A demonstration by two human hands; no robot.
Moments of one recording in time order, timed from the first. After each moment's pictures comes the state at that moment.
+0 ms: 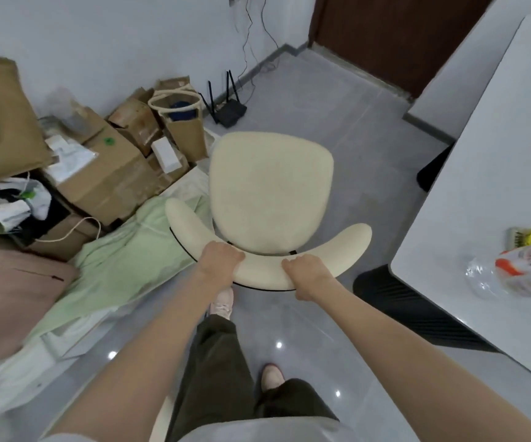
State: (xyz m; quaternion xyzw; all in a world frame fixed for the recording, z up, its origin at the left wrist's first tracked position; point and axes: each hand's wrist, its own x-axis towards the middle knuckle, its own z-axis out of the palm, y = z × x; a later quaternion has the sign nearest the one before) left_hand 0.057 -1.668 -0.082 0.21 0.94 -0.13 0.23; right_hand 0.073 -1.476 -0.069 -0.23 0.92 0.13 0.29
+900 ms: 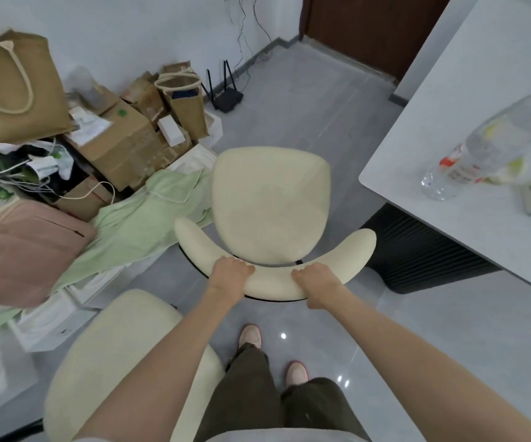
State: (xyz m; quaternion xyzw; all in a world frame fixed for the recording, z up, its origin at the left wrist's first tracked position) left_hand 0.307 -1.627 -0.068 0.20 0.94 -0.13 0.24; right_hand 0.314 -1.437 -0.058 -0.22 0.91 0.14 0.31
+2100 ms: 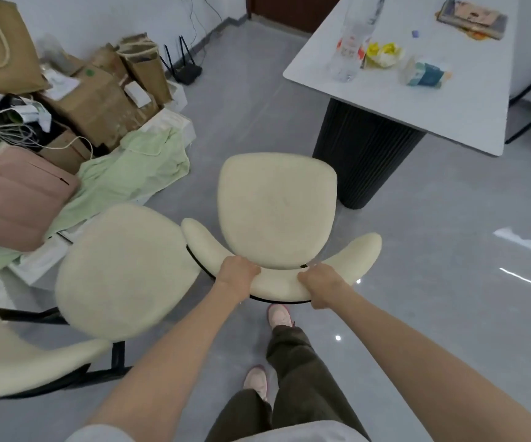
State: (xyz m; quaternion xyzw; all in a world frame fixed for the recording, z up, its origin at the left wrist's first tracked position) left_hand 0.696 -1.549 -0.068 0.28 0.92 -0.13 0.25; right_hand 0.739 -1.367 -0.046 -0.15 0.92 0.12 0.34
